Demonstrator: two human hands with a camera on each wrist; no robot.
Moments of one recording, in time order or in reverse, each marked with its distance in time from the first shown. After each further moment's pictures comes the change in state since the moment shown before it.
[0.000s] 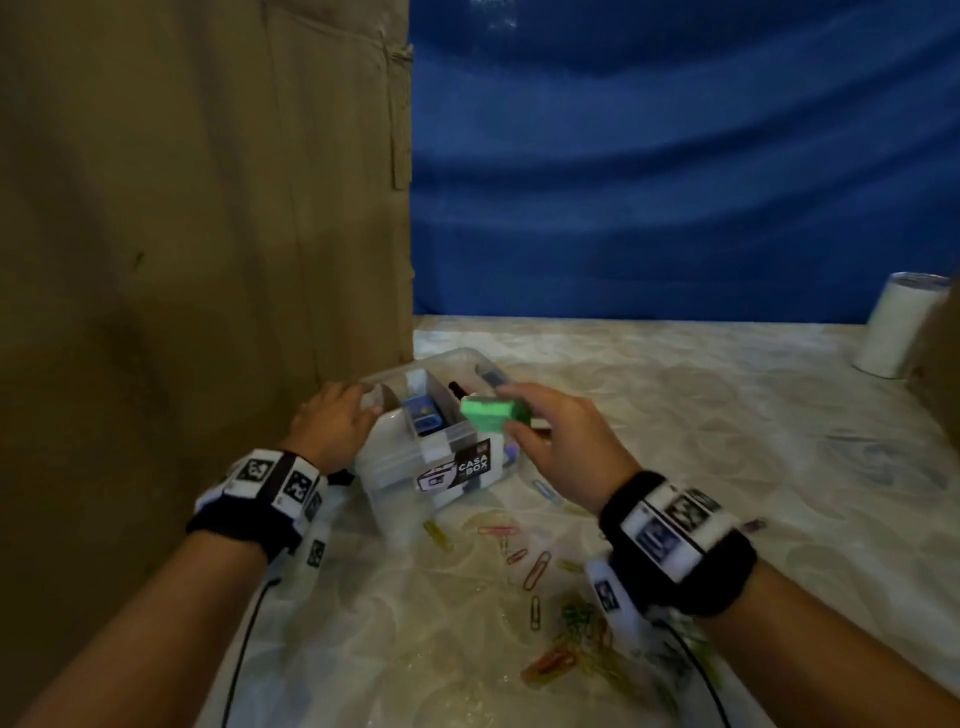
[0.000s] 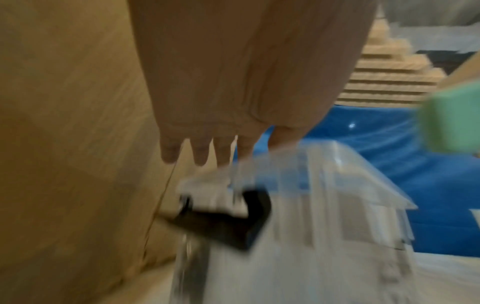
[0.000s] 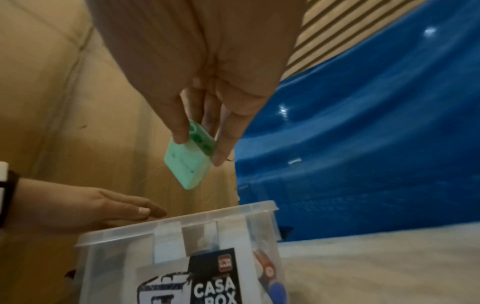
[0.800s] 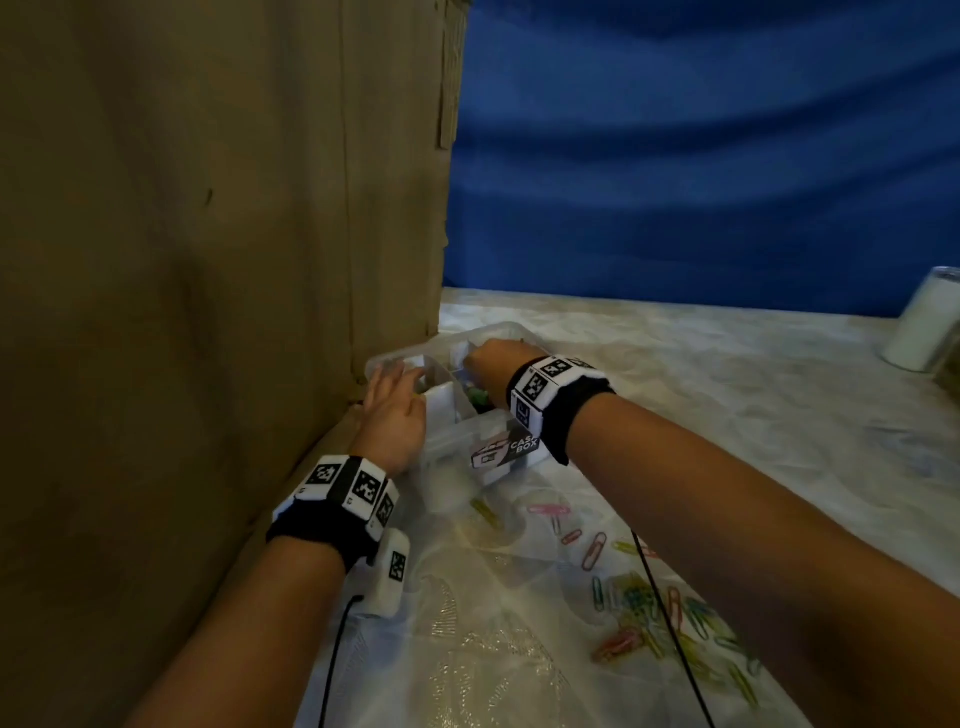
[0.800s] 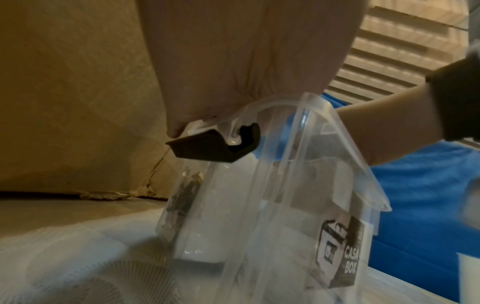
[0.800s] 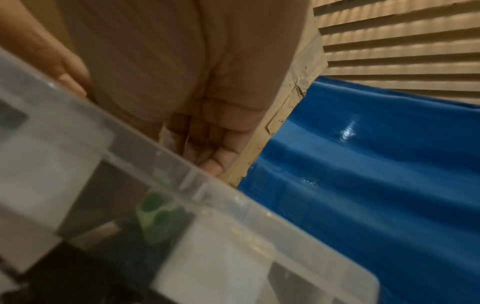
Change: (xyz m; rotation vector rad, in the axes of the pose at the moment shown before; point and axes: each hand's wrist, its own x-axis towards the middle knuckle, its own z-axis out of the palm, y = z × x) left_hand -0.017 0.000 0.024 -0.328 0.021 -0.010; right_hand 0.151 -0.007 0.111 -0.771 -0.549 0.263
